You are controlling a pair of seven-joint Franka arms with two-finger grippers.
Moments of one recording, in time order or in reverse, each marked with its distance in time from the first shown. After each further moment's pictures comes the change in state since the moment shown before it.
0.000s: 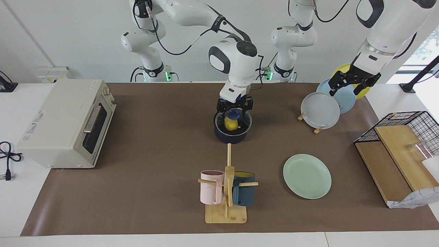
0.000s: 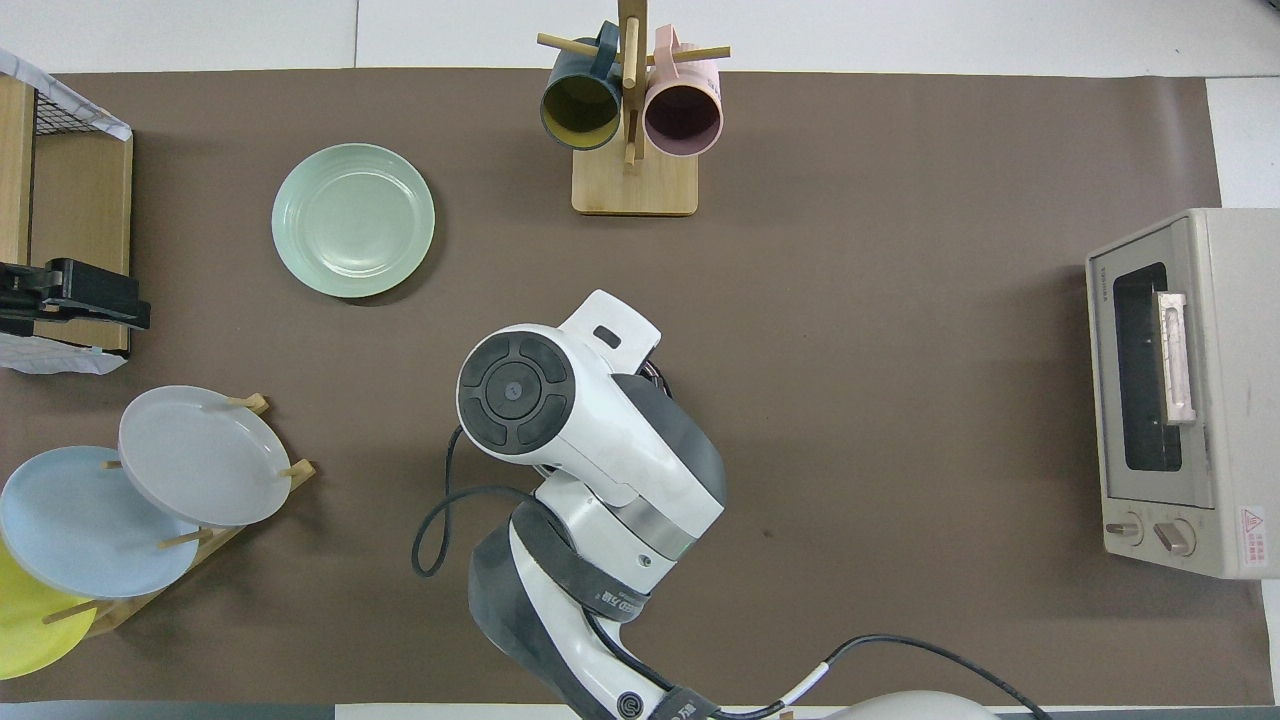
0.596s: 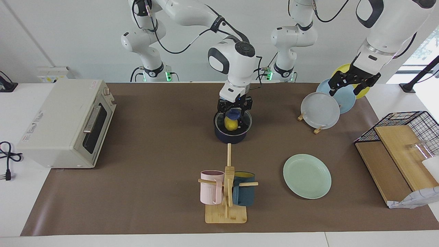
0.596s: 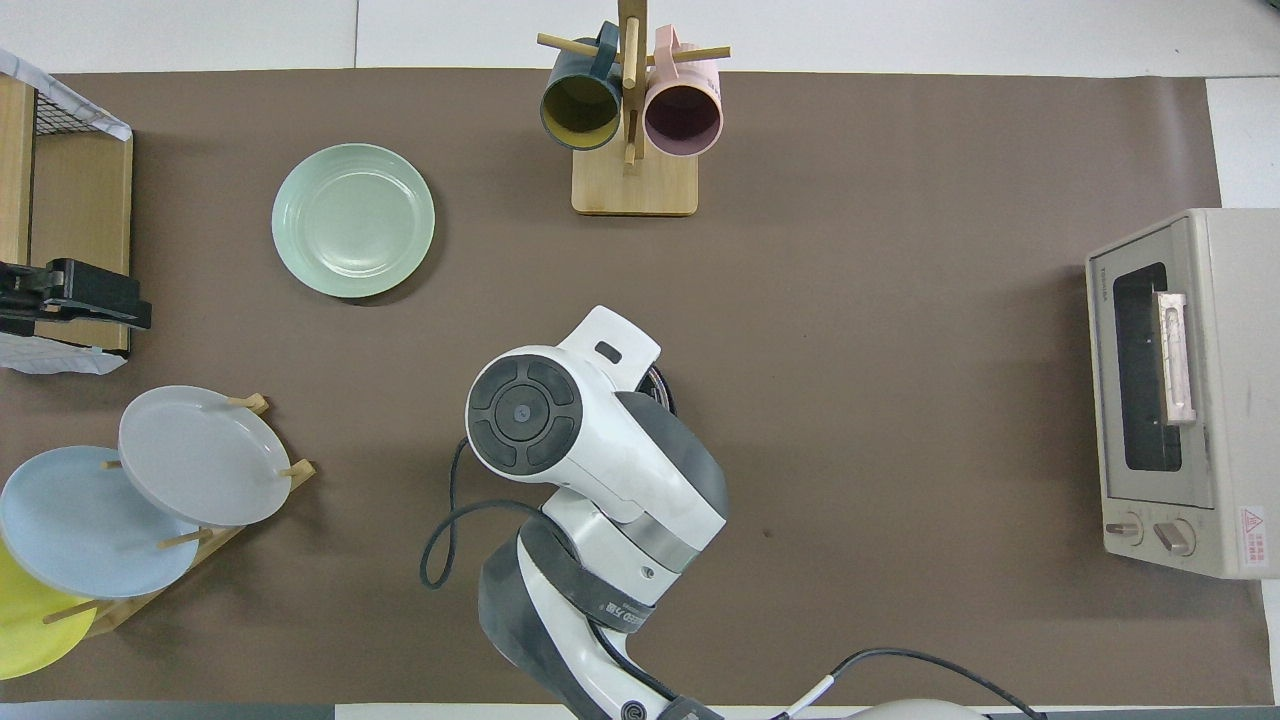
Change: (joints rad) left arm -0.001 0.000 -0.002 0.000 0.000 0.000 0.000; right arm 0.007 -0.021 0.002 -0.066 0.001 0.063 0.002
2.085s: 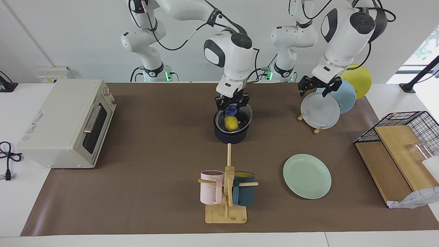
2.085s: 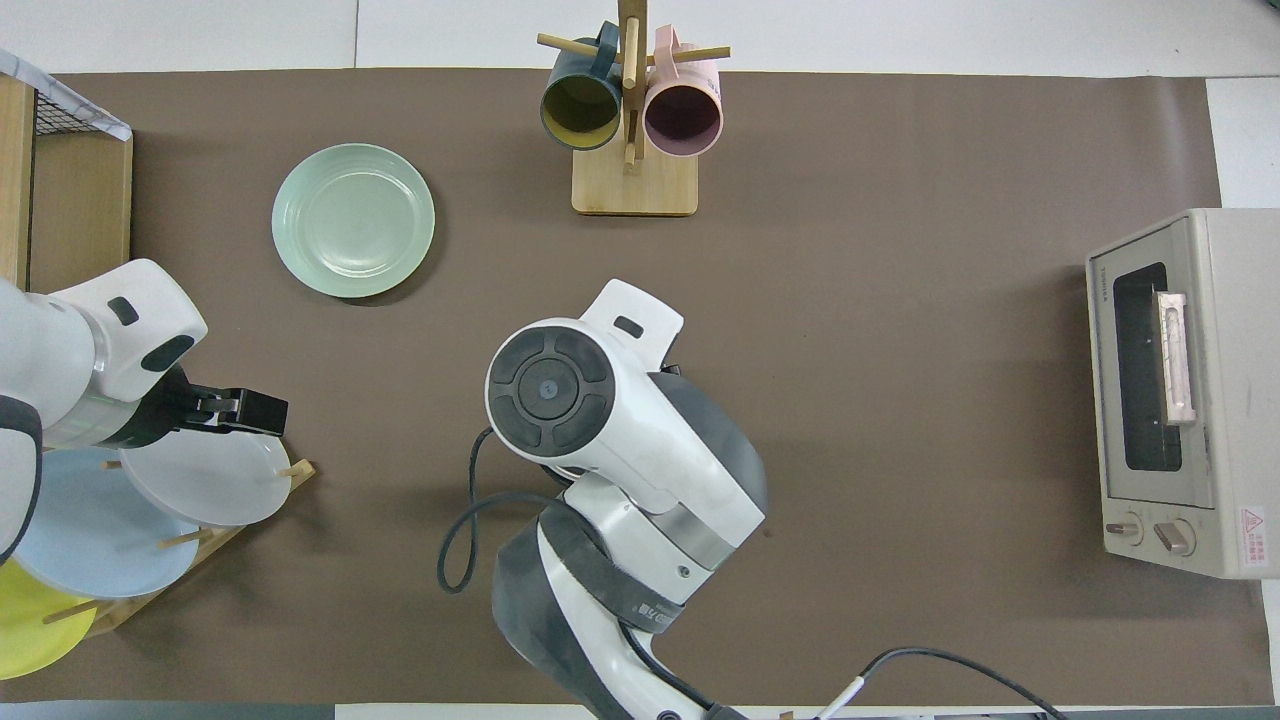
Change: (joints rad) left arm -0.113 -0.179 -0.020 -0.439 -0.001 0.173 -0.018; right arm -0.059 -0.052 -0.011 0.042 -0.004 -0.098 -0.194
